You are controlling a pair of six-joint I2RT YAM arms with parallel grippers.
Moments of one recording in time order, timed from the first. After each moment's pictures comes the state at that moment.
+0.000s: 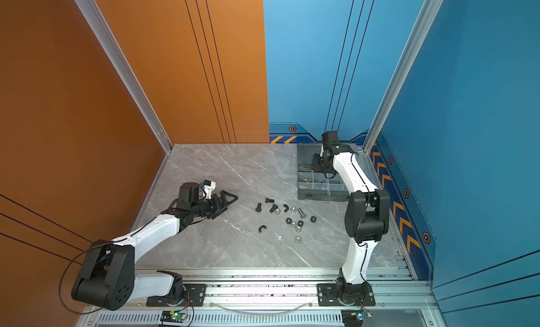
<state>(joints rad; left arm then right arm) -0.20 1.33 0.62 0.02 0.61 -0.81 0.09 1.93 1.72 -0.85 -0.08 0.34</state>
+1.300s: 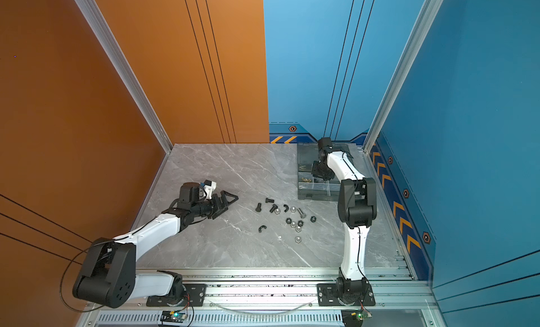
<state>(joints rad) -0.20 1.34 0.62 0.03 0.63 -0.81 0.09 2.11 1.81 -0.92 0.03 0.34</state>
